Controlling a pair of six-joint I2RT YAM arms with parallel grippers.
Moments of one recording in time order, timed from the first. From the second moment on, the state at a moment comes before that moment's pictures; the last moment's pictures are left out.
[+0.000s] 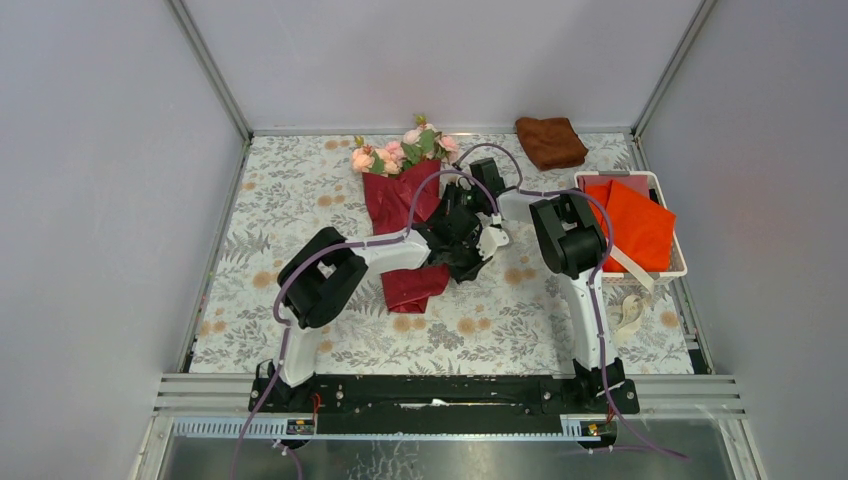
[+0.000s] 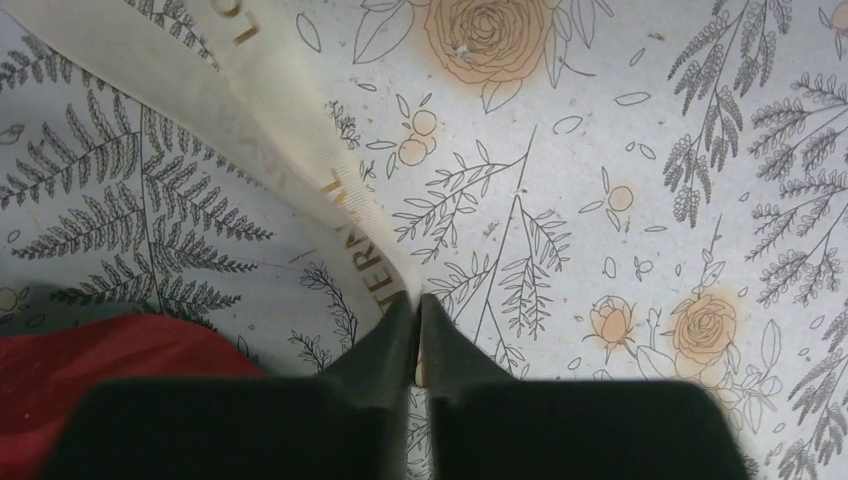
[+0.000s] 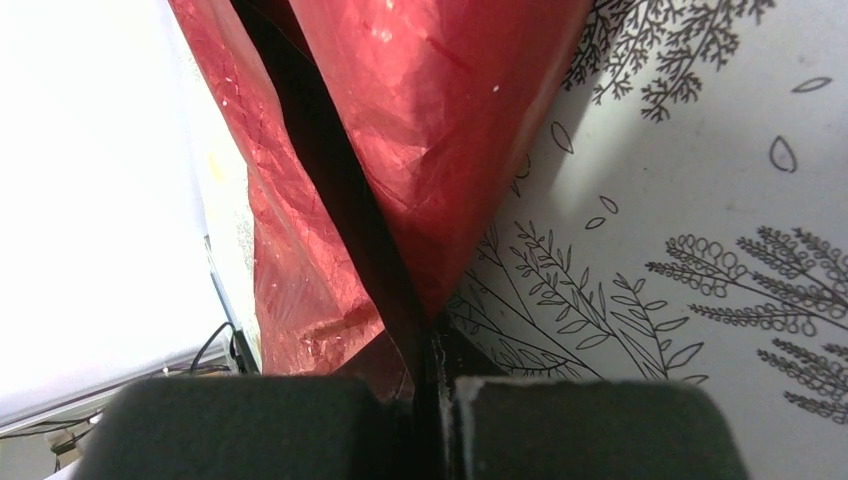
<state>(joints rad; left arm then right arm) -0.82 2.02 1.31 -0.22 0.34 0.25 0.41 2.35 1.54 0.04 -0.74 0.67</state>
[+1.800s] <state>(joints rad) -0.07 1.72 0.96 -0.97 0.34 0.80 0.43 2.07 1.60 -0.43 -0.66 0.54</state>
